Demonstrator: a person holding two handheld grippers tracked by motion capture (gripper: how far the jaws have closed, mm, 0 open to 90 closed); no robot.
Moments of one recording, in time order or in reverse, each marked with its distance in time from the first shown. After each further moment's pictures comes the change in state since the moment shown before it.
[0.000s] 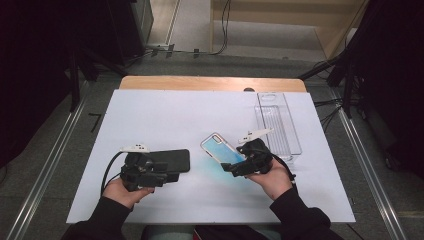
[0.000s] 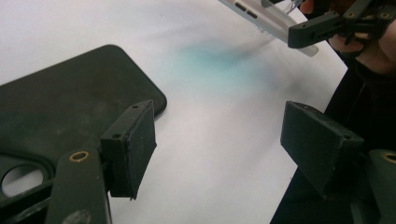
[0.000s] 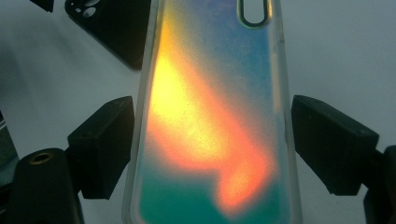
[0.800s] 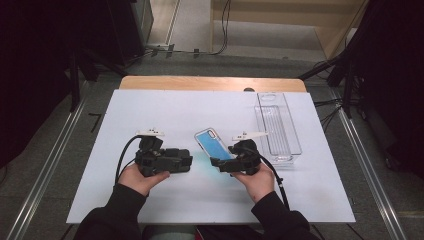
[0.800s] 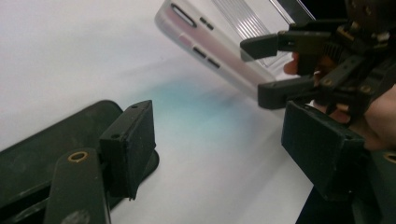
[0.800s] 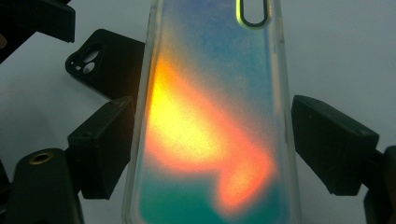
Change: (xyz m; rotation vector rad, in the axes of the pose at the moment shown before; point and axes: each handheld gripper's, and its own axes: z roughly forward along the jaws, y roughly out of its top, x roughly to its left) left arm -0.015 0.045 0.021 -0.026 0.059 -0.026; right arm 0.014 0.004 0.028 -0.118 -0.003 0.191
